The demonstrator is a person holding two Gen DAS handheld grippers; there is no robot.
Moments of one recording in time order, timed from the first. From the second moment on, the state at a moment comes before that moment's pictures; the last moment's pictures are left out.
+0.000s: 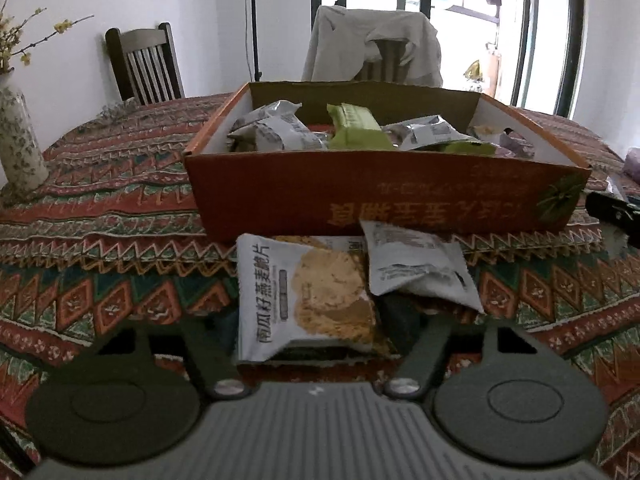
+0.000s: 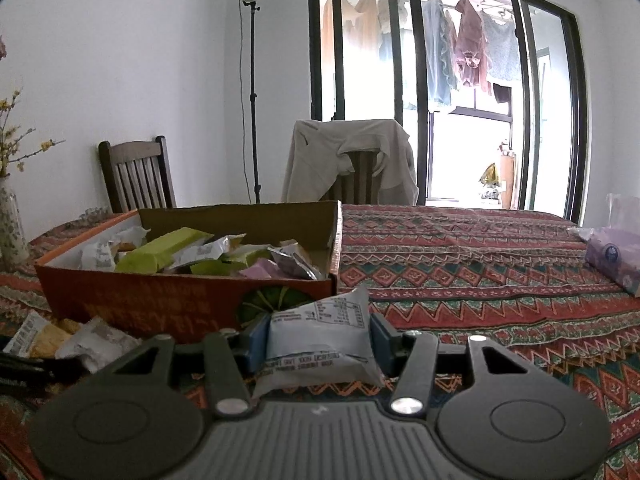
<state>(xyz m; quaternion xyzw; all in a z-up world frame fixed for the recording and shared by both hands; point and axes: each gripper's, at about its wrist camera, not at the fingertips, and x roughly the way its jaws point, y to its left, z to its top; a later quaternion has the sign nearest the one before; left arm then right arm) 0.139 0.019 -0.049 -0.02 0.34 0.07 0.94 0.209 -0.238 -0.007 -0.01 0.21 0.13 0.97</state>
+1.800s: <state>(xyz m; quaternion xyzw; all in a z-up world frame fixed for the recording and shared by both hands) 0.143 0.055 0.024 -0.08 0.22 0.06 0.97 0.196 -0.202 0.041 -0.01 0.11 0.16 0.98</state>
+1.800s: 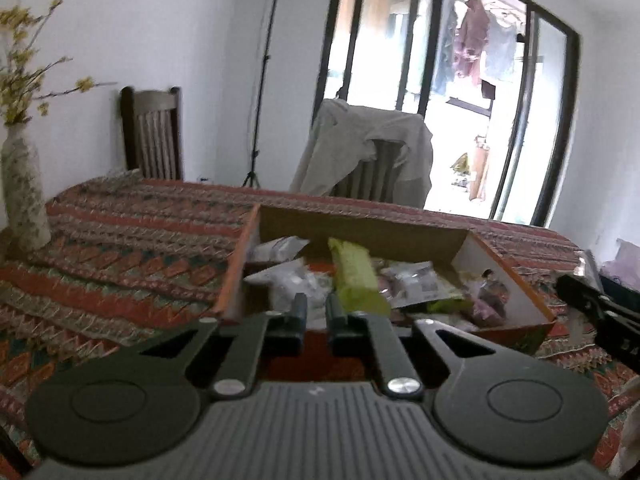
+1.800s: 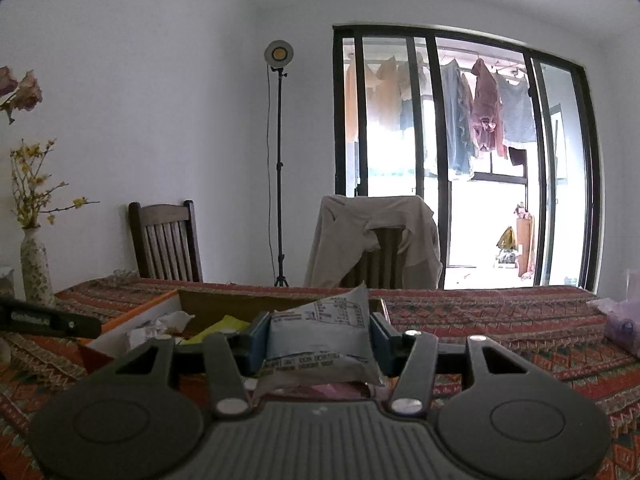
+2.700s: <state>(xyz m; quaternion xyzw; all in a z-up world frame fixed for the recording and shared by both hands) 0.128 0.054 -0.053 -0.04 0.36 0.11 0.92 0.152 -0.207 0.014 -0.01 0.14 0.17 0.97</state>
